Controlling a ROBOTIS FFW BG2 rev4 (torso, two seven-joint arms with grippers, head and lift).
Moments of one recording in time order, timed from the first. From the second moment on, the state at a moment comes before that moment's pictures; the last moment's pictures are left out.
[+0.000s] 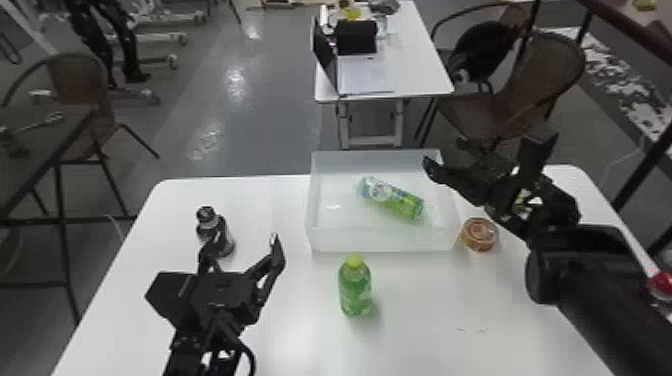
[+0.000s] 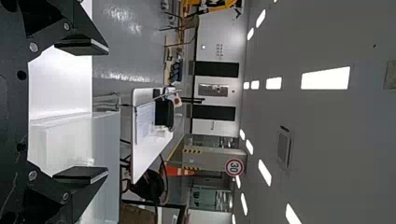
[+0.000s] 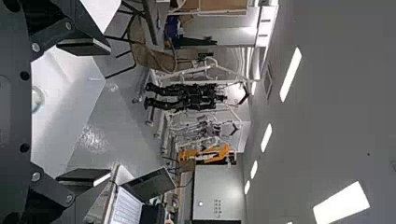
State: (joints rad) left arm 0.41 0.00 -0.01 -1.86 0.05 -0.19 -0.04; right arm -0.62 -0.07 0.16 -0.53 -0.25 -0.48 0.74
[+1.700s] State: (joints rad) left arm 0.47 0.00 -0.03 -1.90 0.02 -0.20 0.02; right arm 0.46 -0.06 -0.07 -1.92 -0.11 0.04 0.35
